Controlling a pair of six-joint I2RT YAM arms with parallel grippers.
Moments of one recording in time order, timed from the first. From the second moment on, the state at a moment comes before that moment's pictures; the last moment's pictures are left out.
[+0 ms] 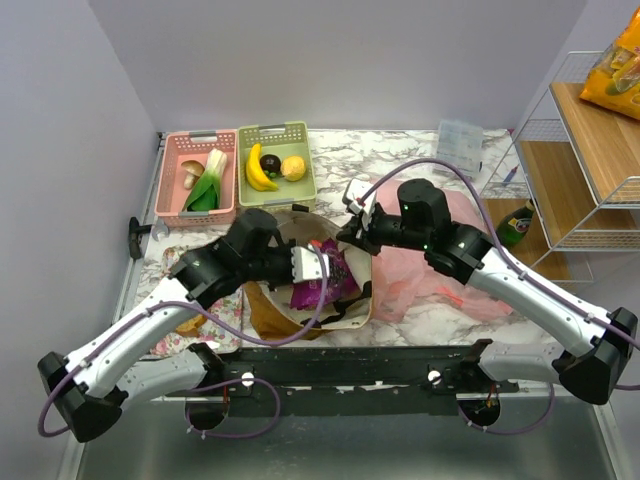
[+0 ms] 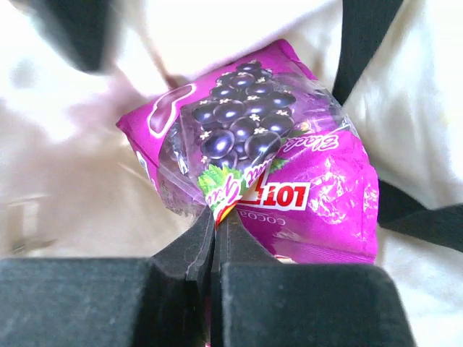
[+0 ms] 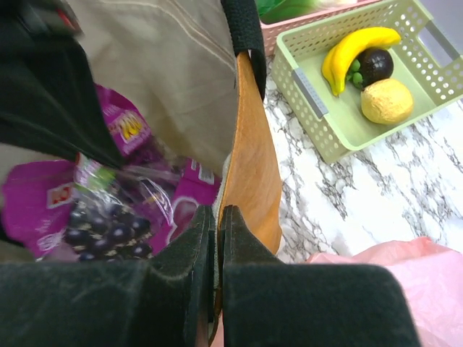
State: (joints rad) left arm -0.81 0.98 0.95 -0.66 0.35 0.71; right arm 0.81 1.19 1.12 -0.31 -0.34 -0.33
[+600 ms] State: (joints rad) left arm -0.43 1.09 1.43 -0.92 0.84 0.30; right arm 0.81 1.19 1.34 -0.30 -0.27 -0.29
